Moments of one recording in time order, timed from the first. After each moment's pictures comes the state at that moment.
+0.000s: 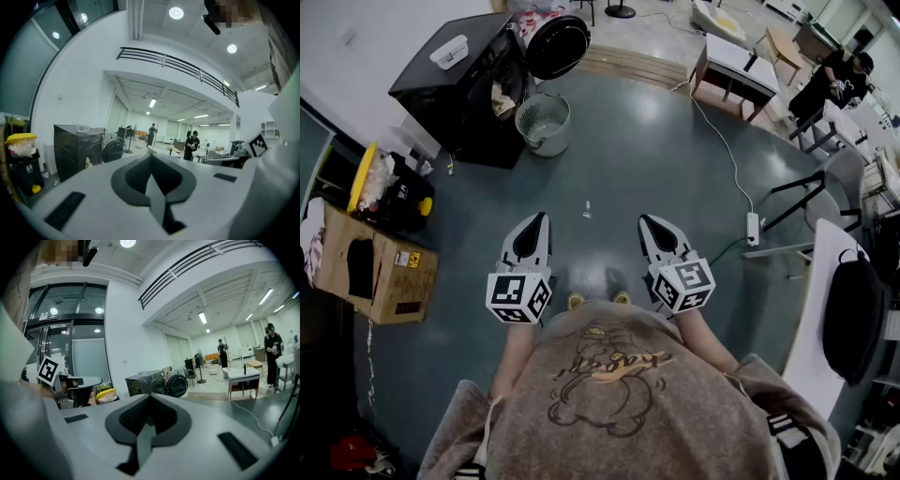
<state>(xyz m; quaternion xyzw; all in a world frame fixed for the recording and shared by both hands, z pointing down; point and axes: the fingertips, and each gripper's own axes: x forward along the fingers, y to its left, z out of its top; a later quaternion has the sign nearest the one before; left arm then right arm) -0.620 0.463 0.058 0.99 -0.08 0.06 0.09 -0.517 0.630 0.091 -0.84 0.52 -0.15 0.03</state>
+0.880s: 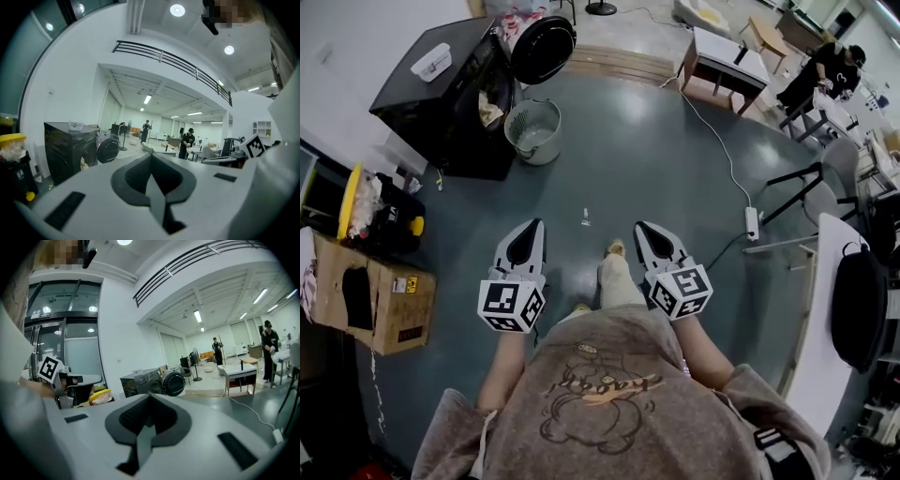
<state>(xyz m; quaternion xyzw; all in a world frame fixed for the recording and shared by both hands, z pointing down) -0.595 0.396 0.079 0.99 -0.03 0.07 0.09 -0.505 0.568 0.120 -0.85 0.50 -0.16 0.03</state>
